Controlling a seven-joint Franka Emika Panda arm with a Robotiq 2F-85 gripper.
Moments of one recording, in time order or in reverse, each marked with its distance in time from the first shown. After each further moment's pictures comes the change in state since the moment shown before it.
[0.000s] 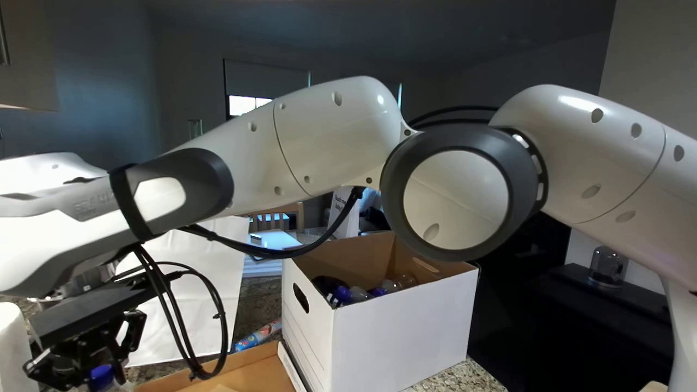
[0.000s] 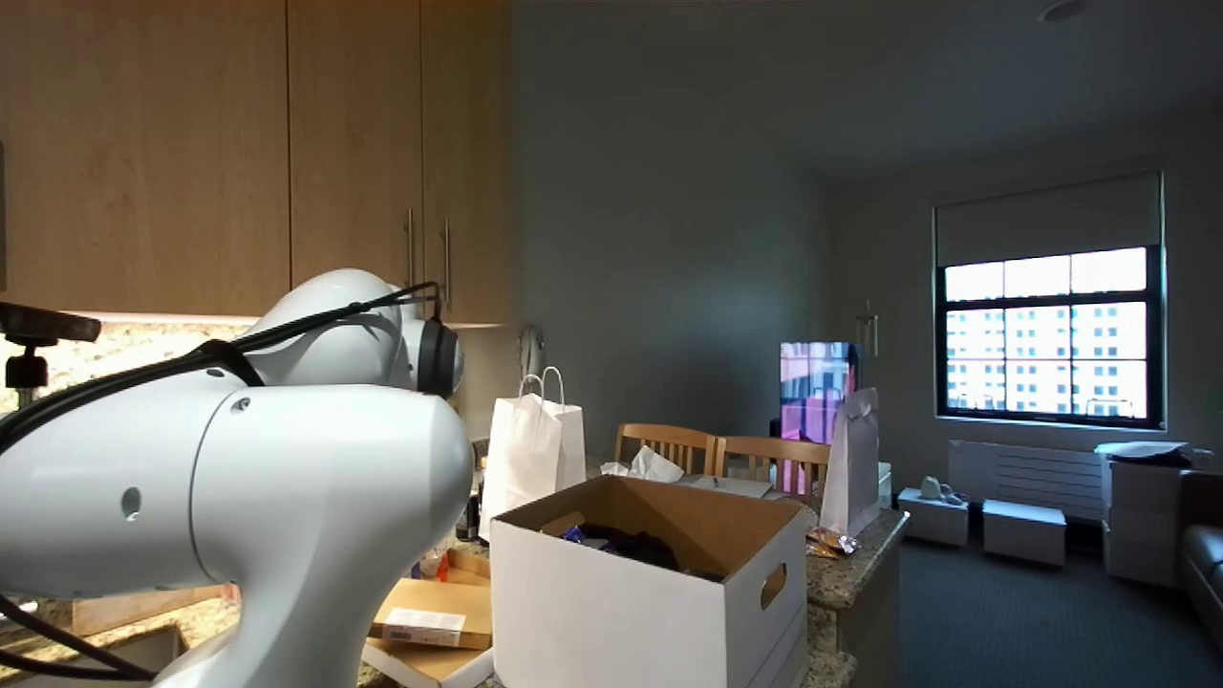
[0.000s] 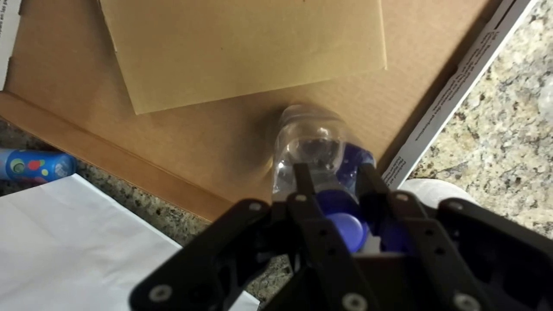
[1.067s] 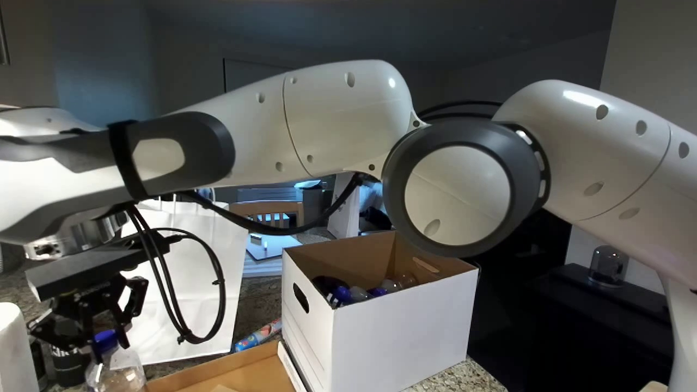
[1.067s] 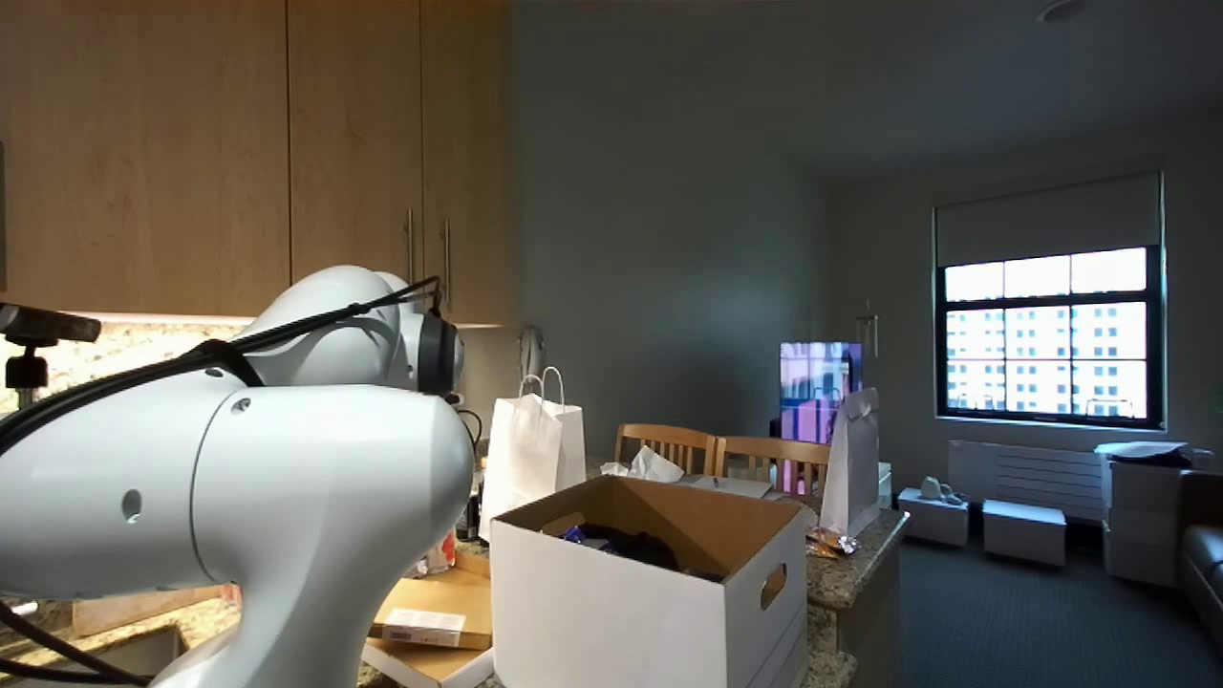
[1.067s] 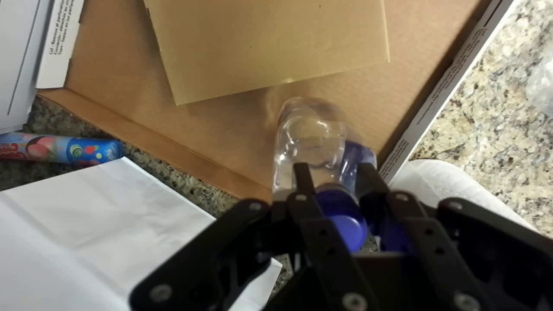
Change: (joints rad) arm 0.006 -0.016 -0.023 0.112 0.000 -0.143 0.000
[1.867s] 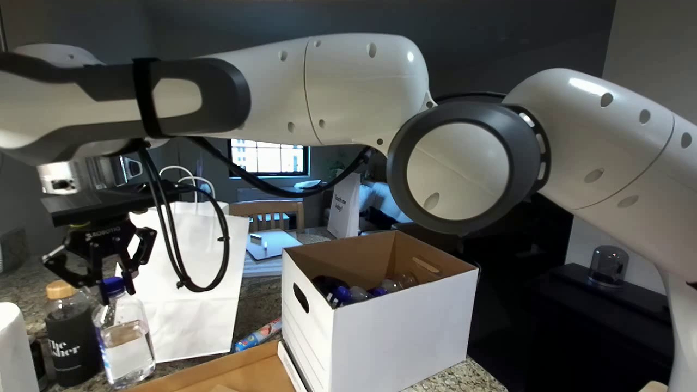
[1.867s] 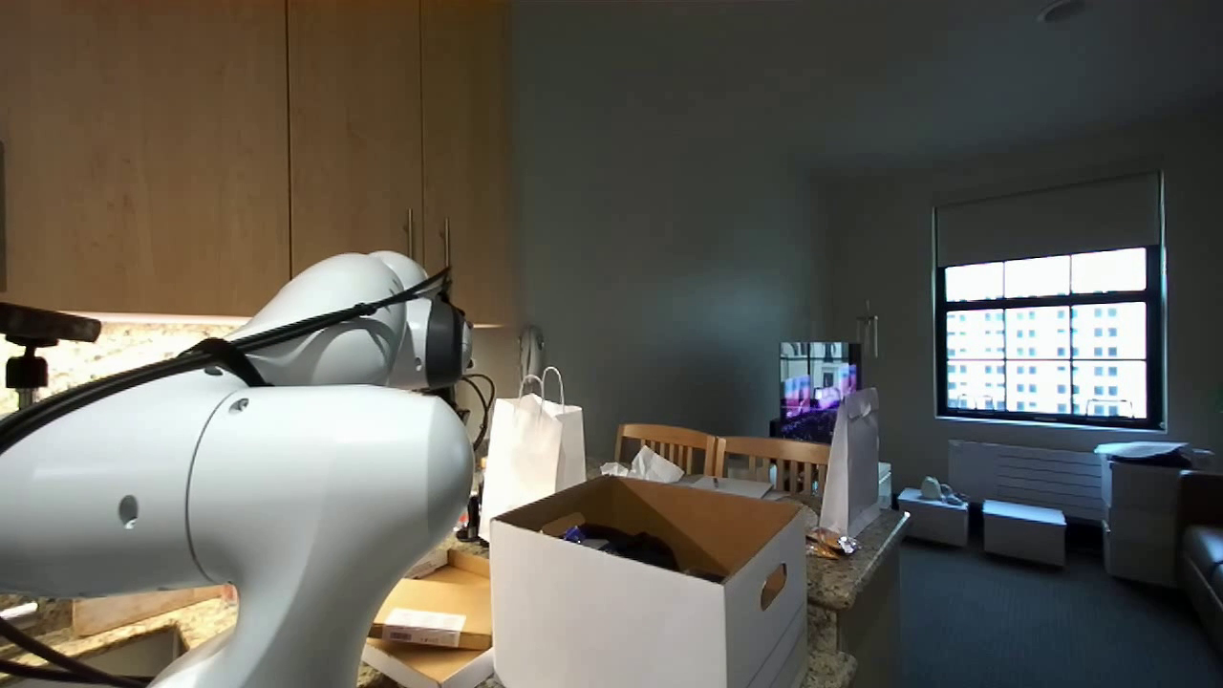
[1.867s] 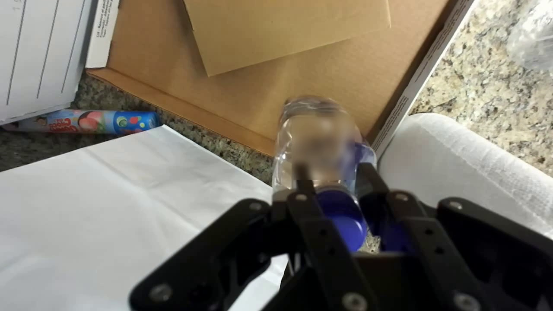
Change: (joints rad) arm -0.035 -0.049 0.000 0.096 0.004 -0.088 -0.002
